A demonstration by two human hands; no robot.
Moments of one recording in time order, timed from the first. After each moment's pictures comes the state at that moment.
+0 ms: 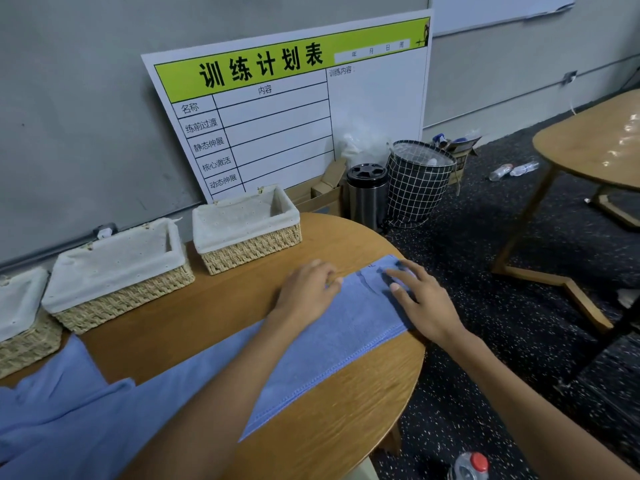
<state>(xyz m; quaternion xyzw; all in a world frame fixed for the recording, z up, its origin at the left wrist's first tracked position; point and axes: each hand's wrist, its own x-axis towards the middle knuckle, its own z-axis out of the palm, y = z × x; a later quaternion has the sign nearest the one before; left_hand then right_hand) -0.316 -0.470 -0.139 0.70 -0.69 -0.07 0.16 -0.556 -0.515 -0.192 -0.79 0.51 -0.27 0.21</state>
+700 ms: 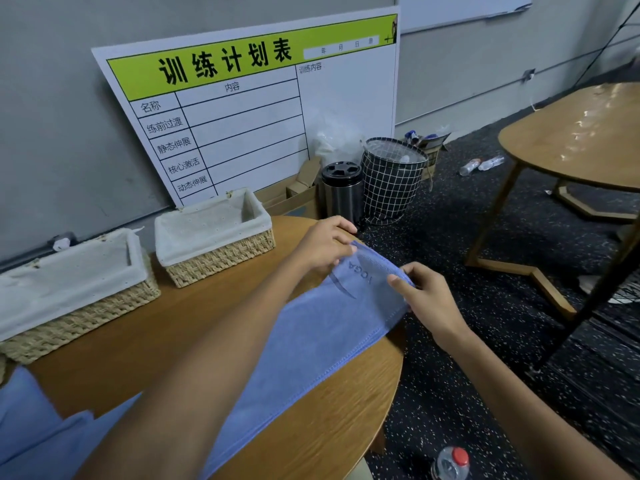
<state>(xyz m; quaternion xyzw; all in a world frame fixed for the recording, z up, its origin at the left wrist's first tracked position) -0.354 -0.565 -0.102 0.59 -0.66 -0.35 0.32 -0.572 -0.503 -0.157 -0.62 0.48 -0.45 0.42</state>
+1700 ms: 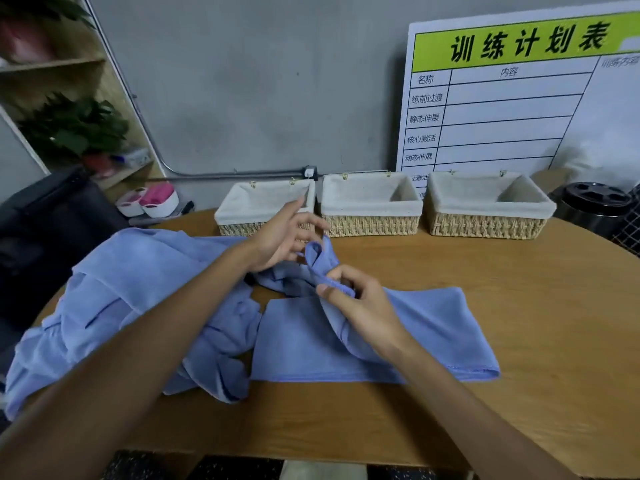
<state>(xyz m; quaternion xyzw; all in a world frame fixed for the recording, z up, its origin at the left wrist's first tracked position) -0.013 -0.170 -0.050 0.65 -0.36 -0.43 0.51 -0.218 -0.224 -0.102 -0.70 0.08 -0.27 0.65</state>
